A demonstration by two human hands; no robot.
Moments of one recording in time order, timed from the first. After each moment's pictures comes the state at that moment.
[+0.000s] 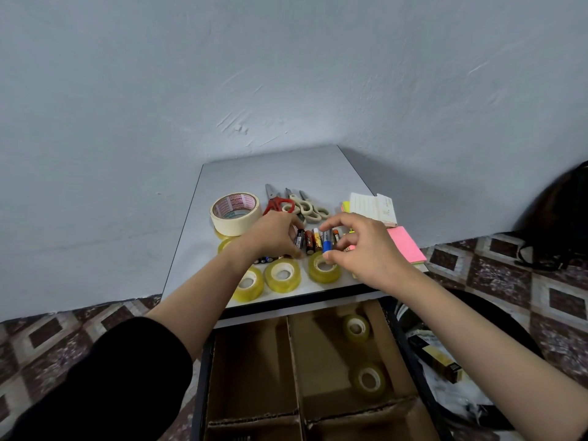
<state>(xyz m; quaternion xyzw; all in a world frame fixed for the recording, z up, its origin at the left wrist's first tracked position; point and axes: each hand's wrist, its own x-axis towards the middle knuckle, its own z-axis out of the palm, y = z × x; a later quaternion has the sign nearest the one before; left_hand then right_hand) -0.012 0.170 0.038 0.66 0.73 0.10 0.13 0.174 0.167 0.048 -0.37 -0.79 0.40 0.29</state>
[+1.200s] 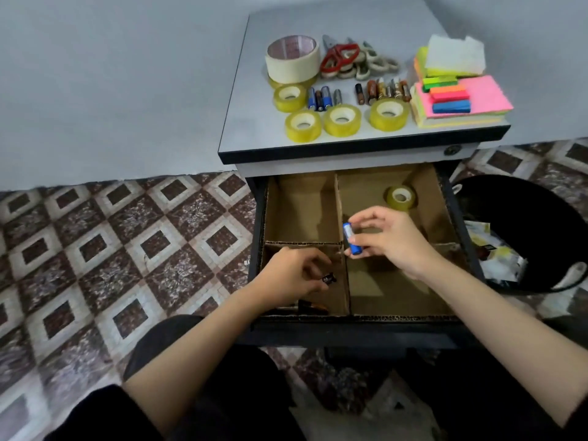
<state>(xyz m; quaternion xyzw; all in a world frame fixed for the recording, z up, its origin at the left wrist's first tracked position) 0.050 -0.076 -0.086 0.56 0.73 0.19 0.34 0.198 0.044 -0.069 -0.39 -0.59 0.69 0.17</state>
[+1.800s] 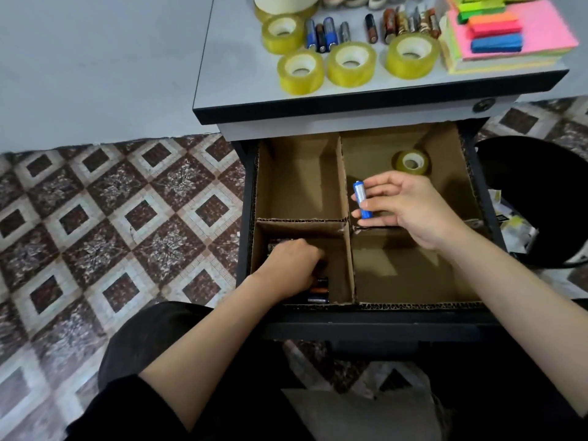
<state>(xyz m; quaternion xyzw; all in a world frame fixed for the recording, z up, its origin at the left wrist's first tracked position) 0.052 -0.062 -0.126 0.65 0.71 -0.10 0.23 0.189 0.066 -0.088 -0.43 -0.54 0.71 0.17</state>
